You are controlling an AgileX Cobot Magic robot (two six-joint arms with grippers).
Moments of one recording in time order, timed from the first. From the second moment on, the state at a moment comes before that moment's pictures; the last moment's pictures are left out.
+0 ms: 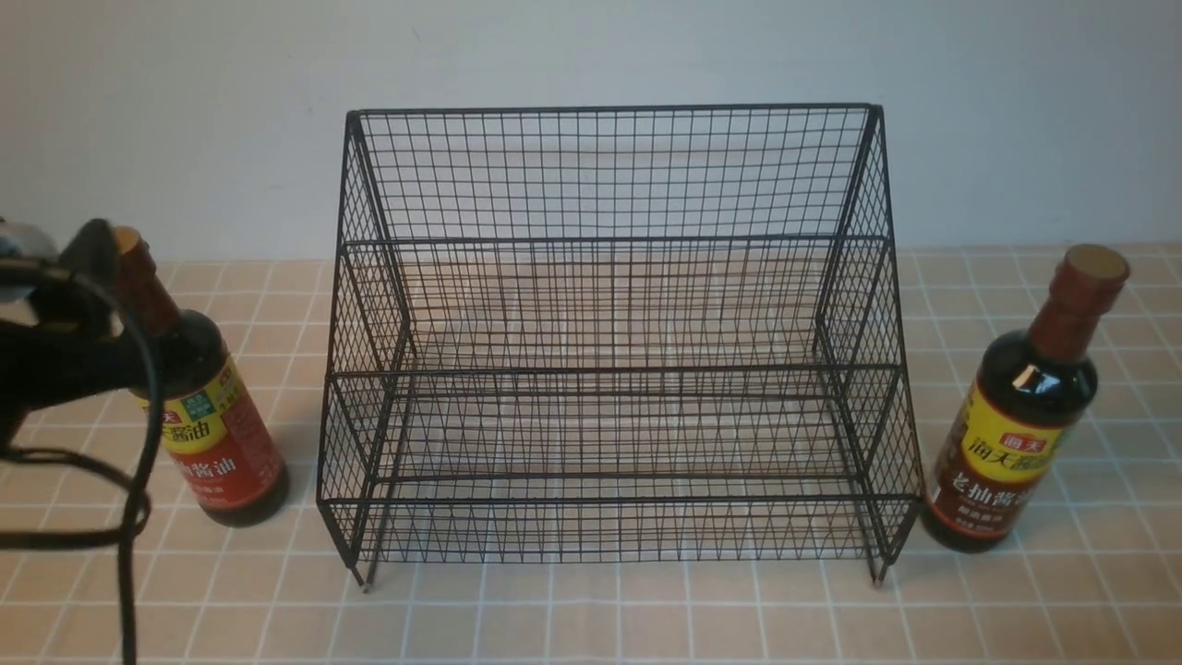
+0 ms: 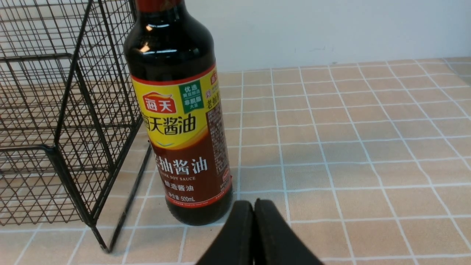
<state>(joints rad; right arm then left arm) -0.01 -0.01 0.02 0.05 0.39 0.04 -0.02 1.05 -0.38 -0.02 -0.61 0.00</state>
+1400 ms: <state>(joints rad) -0.01 -0.01 0.02 0.05 0.39 0.04 -0.06 1.01 -0.88 -0.09 -0.06 0.08</state>
